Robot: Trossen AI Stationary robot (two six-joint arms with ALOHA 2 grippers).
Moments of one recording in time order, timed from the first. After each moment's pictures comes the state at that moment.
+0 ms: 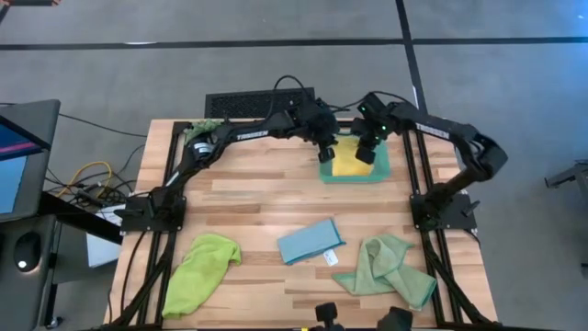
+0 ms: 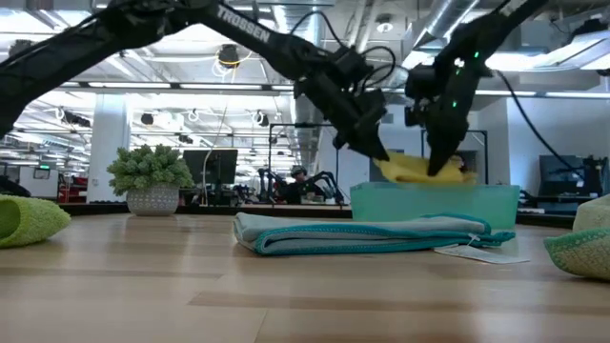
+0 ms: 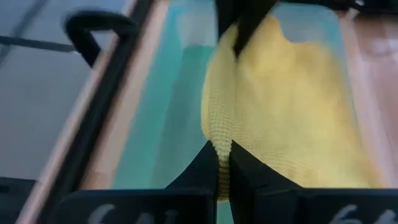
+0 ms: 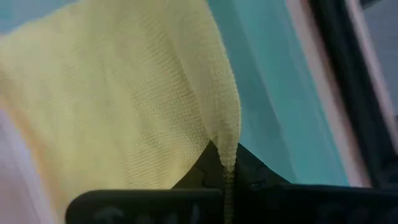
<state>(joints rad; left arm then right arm) 0.43 2.34 2.06 -0.46 0.17 0.20 -0.82 1.53 1.04 -0.78 -0.15 -0.51</state>
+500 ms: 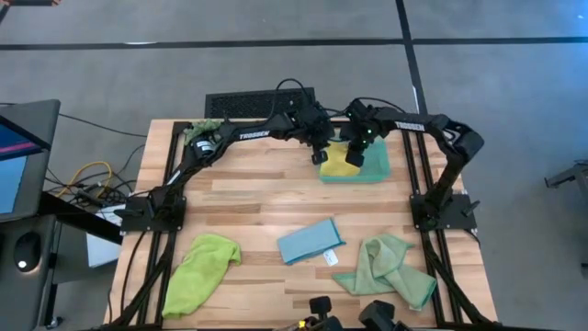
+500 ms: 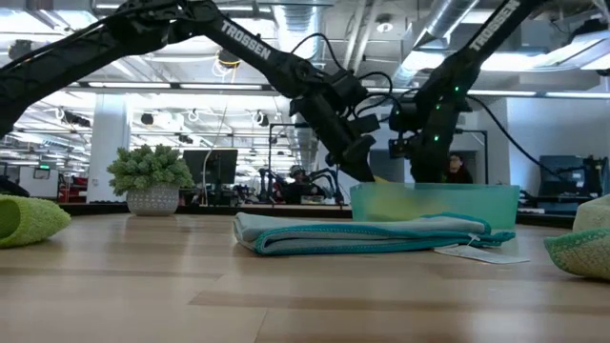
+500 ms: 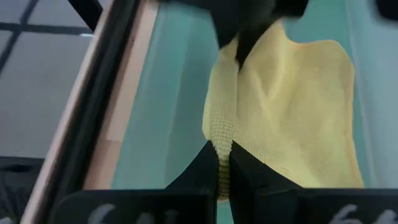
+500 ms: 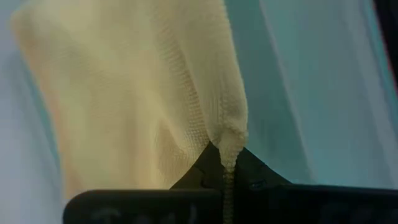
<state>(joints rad) 0.46 2.36 2.01 -0.46 0.11 0.31 -0.81 1.76 1.04 -0.61 -0.17 -0.54</state>
